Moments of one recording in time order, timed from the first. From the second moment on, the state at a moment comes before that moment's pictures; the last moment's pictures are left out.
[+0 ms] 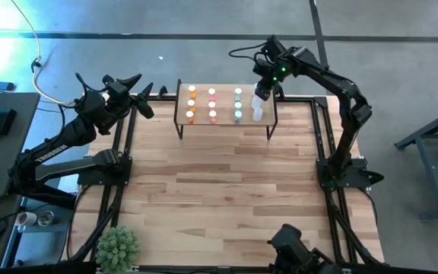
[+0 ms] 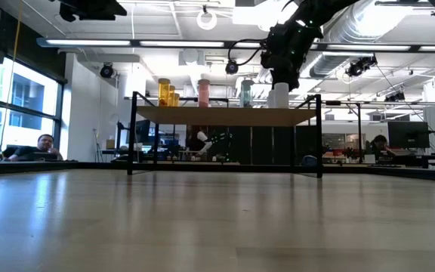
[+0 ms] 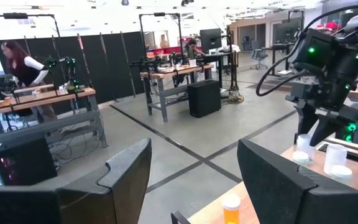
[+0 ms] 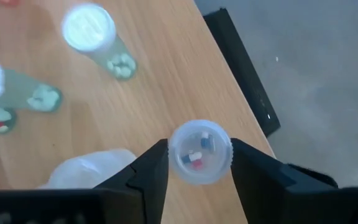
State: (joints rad) left arm 0.66 0.61 0.75 -0.09 -0.41 0.13; right arm -0.83 1.82 1.77 -1.05 -0.22 -0.36
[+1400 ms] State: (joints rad) left arm 0.66 0.61 0.75 -0.09 -0.41 0.13; right arm -0.82 1.82 1.77 -1.02 -0.20 -0.32
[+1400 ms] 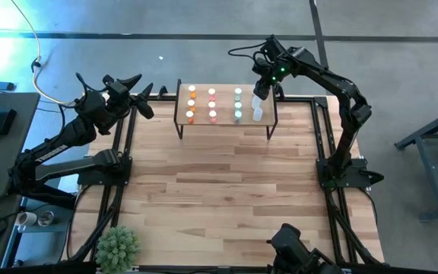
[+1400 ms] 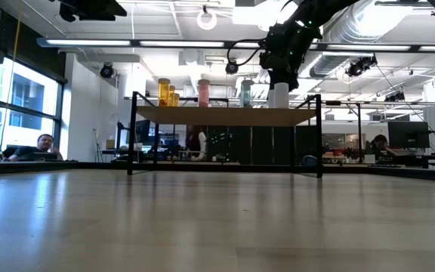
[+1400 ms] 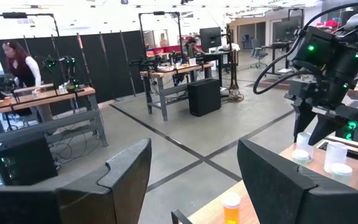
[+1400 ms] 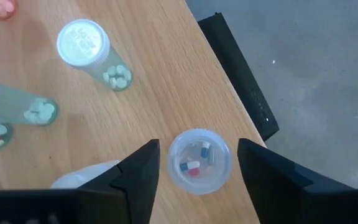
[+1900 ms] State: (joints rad) left arm 0.66 0.61 0.75 -0.11 -0.40 0.10; right arm -0.82 1.76 1.77 -0.94 -0.20 -0.28
